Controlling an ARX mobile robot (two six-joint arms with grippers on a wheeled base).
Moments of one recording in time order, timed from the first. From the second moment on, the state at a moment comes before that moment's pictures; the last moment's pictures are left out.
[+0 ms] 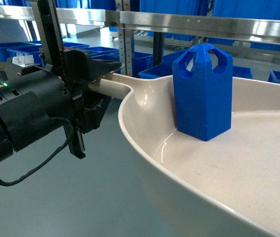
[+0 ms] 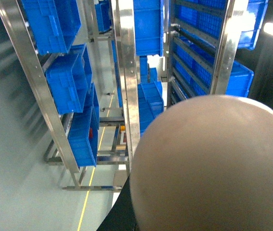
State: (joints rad) left arm -0.38 1.81 0.58 1.28 0.20 -1.55; right arm 0.00 0.31 0.07 0.24 0.00 0.01
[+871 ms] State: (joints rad) left arm -0.37 1.81 0.58 1.28 0.20 -1.55; right arm 0.00 0.31 0.07 0.24 0.00 0.01
